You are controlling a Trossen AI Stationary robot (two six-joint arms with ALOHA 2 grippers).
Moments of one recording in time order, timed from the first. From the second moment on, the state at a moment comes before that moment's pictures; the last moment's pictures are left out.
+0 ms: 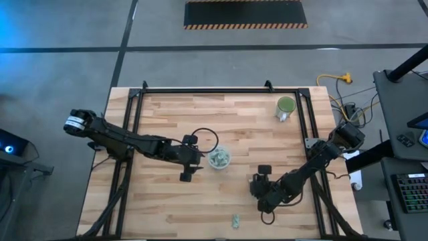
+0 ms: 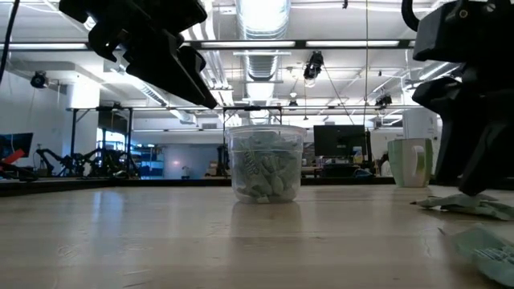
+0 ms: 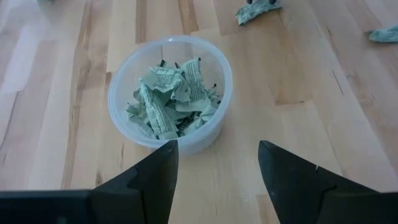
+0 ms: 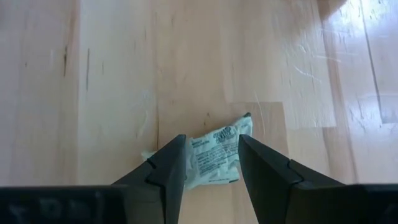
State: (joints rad) left arm -0.23 1.39 0.85 -0.19 -0.18 0.01; right arm 0.68 1.72 0.91 -0.46 0.45 0.66
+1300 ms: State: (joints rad) left arm -0.23 1.39 0.85 -0.19 -0.18 0.01; right arm 0.68 1.72 0.88 -0.46 0.42 0.70
